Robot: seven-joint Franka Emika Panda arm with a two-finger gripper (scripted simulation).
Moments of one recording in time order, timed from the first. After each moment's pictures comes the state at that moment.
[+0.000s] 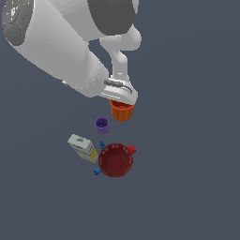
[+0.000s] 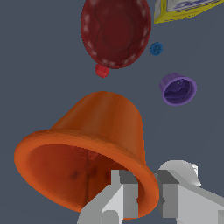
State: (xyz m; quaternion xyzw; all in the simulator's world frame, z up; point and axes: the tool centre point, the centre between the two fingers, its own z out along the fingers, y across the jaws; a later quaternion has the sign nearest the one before) arm -0.014 -0.023 0.329 -0.93 0.23 0.25 0.14
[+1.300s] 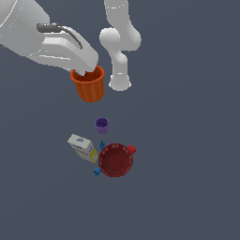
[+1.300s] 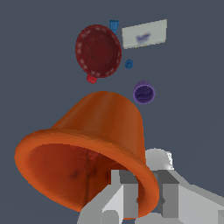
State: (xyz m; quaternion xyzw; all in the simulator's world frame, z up) arm -0.001 -0.113 0.433 -0.93 0.23 0.25 0.15
